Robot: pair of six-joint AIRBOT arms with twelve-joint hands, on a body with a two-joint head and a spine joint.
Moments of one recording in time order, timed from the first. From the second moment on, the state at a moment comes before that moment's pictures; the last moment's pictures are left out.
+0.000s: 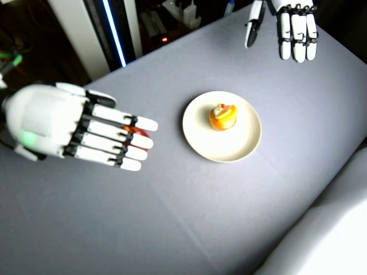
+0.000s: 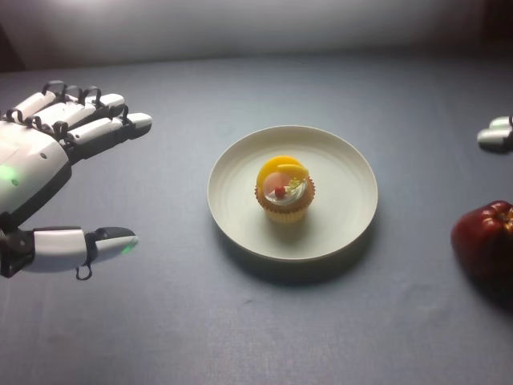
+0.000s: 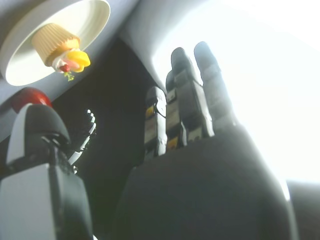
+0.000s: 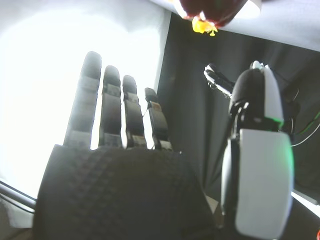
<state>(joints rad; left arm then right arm) 0.91 -0.85 0.98 -0.23 -1.09 0.97 -1.11 -0.85 1.15 0.03 1.19 -0.54</state>
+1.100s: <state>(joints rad) 0.48 -1.27 1.34 0.03 -0.54 0.90 -1.09 -0.88 1.16 0.03 1.20 -0.54</state>
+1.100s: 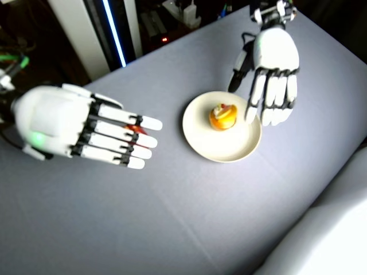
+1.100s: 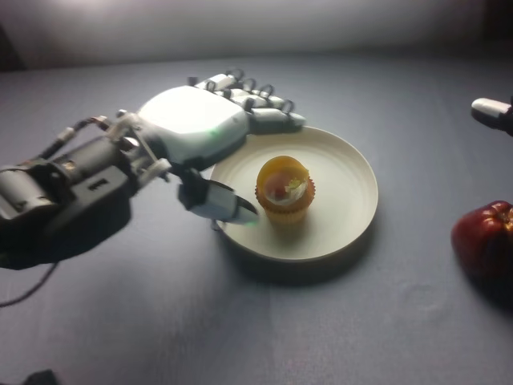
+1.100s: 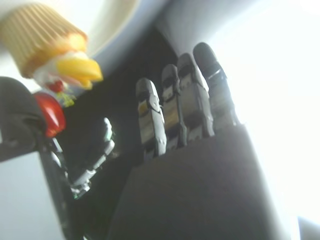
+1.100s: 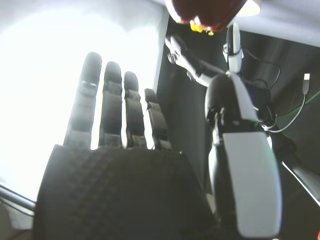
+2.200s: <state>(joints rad) 0.47 -1.36 1.40 0.06 -0.46 0.90 -1.09 -0.88 1.17 0.03 1.20 -0.52</state>
